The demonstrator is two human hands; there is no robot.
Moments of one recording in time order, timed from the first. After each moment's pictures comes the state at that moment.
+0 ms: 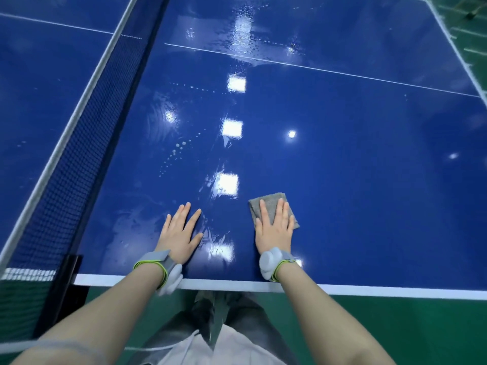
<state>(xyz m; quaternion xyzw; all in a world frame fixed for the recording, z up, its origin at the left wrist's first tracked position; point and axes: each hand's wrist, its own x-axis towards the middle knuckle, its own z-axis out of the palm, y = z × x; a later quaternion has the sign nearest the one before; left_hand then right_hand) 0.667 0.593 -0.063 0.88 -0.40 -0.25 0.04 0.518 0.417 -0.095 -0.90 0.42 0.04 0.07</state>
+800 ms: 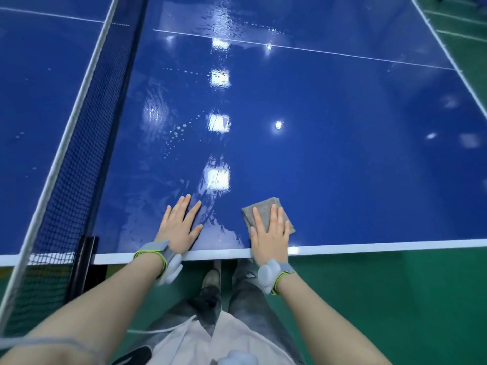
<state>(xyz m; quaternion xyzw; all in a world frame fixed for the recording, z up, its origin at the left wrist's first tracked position) 0.665 0.637 -0.065 0.86 -0.44 -0.25 0.04 0.476 0.506 -0.108 -0.90 0.42 -0.05 0.02</state>
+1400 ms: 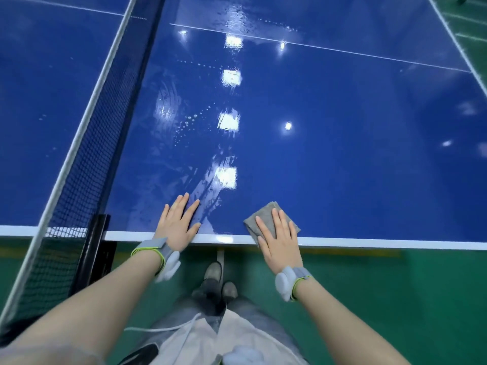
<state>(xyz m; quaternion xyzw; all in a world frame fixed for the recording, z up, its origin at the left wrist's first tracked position) 0.648 0.670 -0.065 0.88 -0.41 -0.25 0.05 0.430 0.509 -0.093 -0.95 0.30 0.04 0.04</state>
